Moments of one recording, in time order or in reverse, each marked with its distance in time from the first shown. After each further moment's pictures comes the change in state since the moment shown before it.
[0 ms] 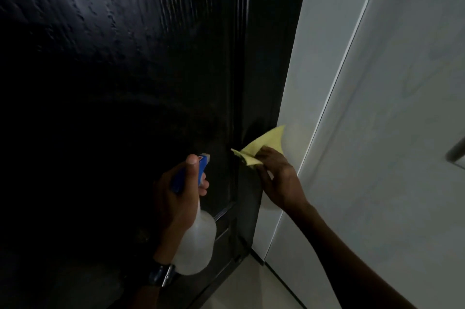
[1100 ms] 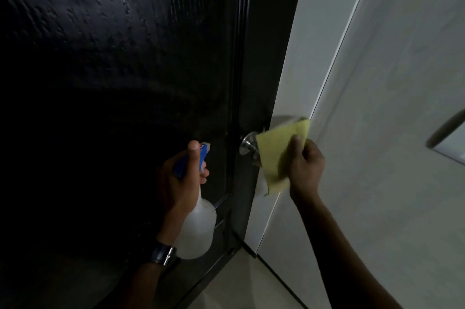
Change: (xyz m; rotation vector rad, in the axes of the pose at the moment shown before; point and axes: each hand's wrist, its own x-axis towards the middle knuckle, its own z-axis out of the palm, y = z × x) left_hand 0.001 0.002 -0.002 -0.036 -0.051 -0.033; right_hand 0.005 -0.035 -0.037 0.473 0.522 0.704
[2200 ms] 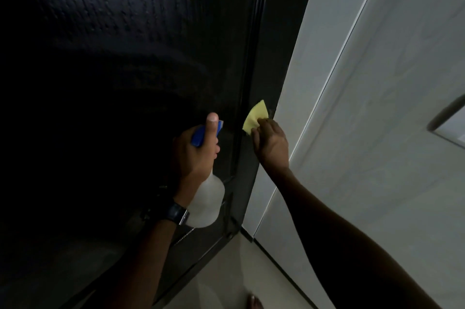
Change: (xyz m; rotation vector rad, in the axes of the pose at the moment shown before) left_hand 0.000 -0.001 -0.004 -0.024 -0.019 -0.023; right_hand -0.001 0.049 0.056 -0.720 -0.260 -0.579
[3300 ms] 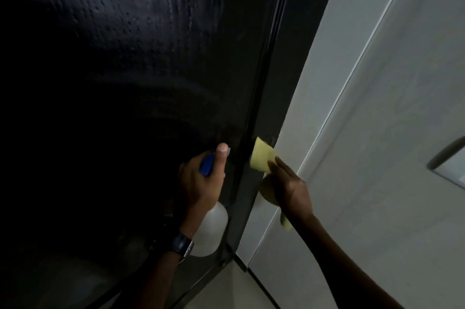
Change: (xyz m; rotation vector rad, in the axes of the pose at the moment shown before) left_hand -0.001 0.002 0.003 0.068 0.040 0.074; right_hand -0.040 0.020 -0.050 0.050 -0.182 -0.030
